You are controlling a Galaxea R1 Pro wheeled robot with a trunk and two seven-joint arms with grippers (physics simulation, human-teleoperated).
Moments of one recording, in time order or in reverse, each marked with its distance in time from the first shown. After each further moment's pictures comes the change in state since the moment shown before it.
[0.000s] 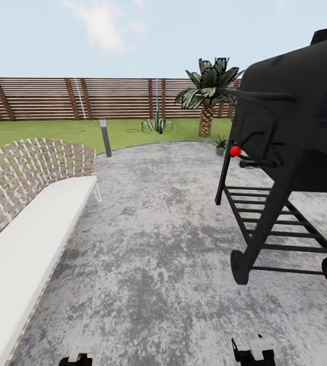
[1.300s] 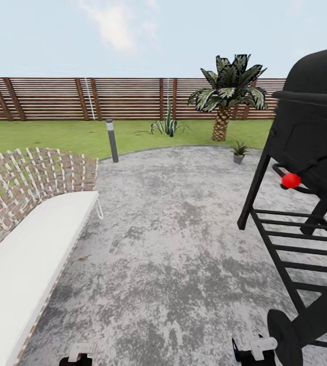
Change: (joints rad) left arm 0.000 0.000 0.000 0.000 0.001 0.000 0.000; right arm 0.000 -0.002 -0.002 0.000 0.000 0.000 0.000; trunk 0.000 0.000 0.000
